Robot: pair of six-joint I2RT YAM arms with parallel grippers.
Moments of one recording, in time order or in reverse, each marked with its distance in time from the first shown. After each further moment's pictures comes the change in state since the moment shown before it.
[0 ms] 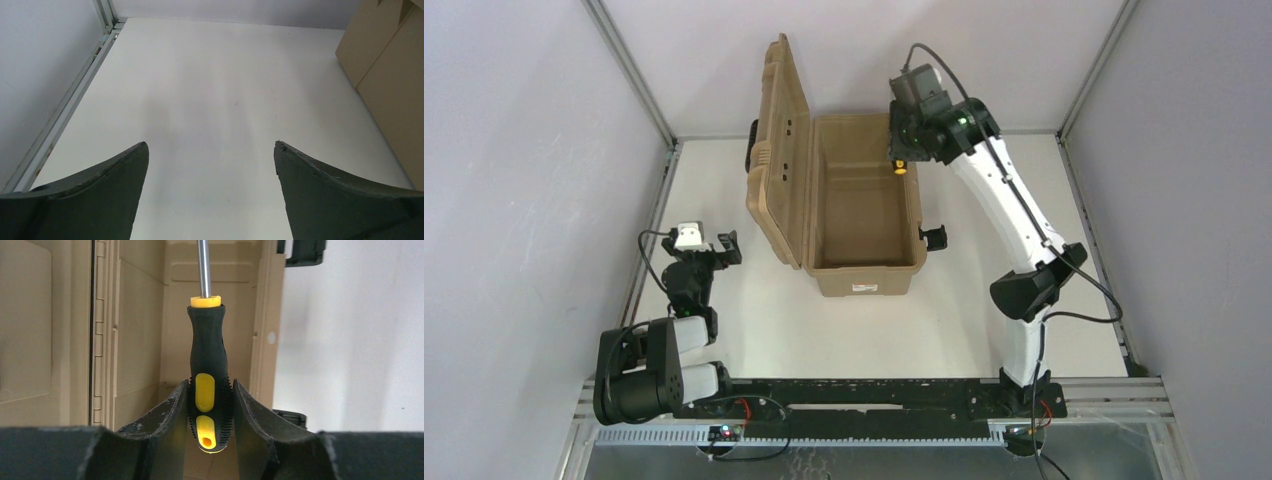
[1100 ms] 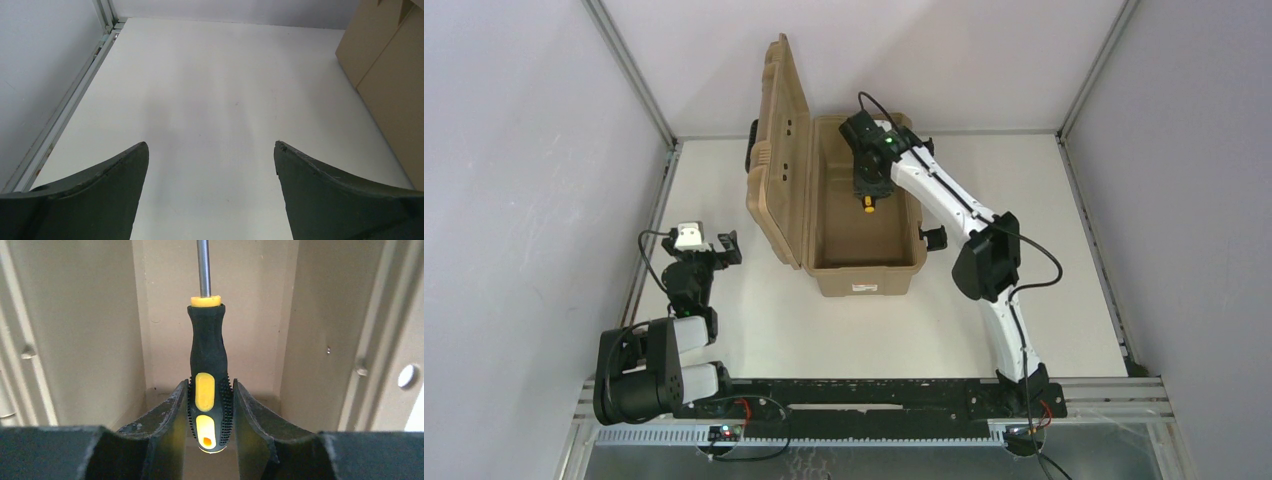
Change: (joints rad) left arm 0.000 0.000 0.000 0.000 0.000 0.000; right arm 0.070 0.289 -0.092 0.085 -0.019 0.120
